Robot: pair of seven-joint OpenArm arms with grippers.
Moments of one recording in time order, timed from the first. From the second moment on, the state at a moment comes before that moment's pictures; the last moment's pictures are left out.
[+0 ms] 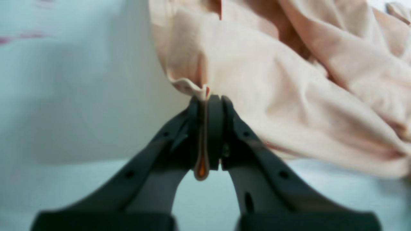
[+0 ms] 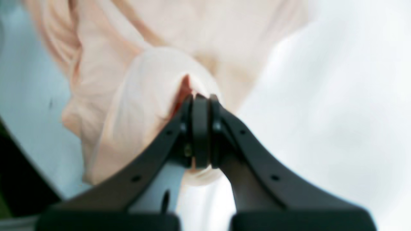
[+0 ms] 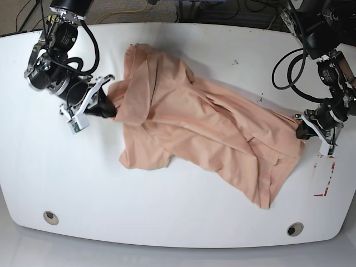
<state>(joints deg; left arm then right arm) -10.2 -16.2 -33.8 85.7 -30.3 -41.8 68.2 -5.0 12.6 25.9 107.6 49.7 40.4 -73.2</state>
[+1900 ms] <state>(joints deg) -65.9 -16.7 -27.9 89.5 -27.9 -41.8 79.5 76.9 34.3 8.6 58.4 51.8 40.5 -73.0</state>
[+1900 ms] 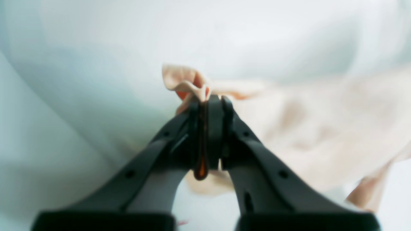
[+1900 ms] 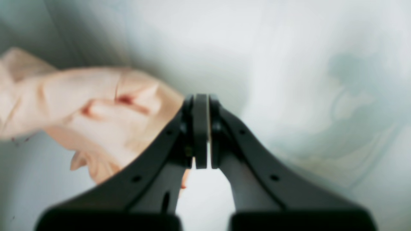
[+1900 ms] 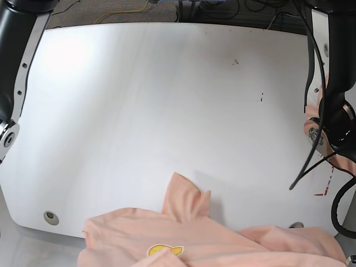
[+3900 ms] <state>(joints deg) -4.6 -15.9 -35.1 105.7 -38.4 -41.8 79.8 23.6 9.7 24.5 80.2 28.8 40.1 -72.3</state>
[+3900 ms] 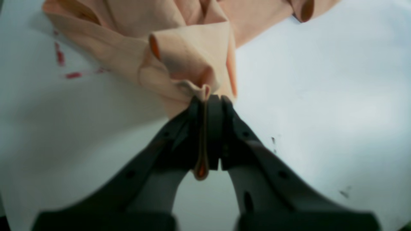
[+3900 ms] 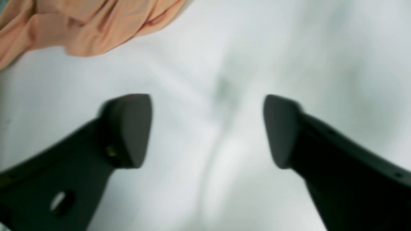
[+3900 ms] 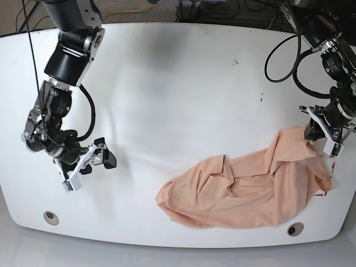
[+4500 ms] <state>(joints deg) 8.1 -15.9 -35.2 109.0 -43.2 -41.8 79.5 23.0 6.4 24.6 78.3 27.2 40.4 -71.9</state>
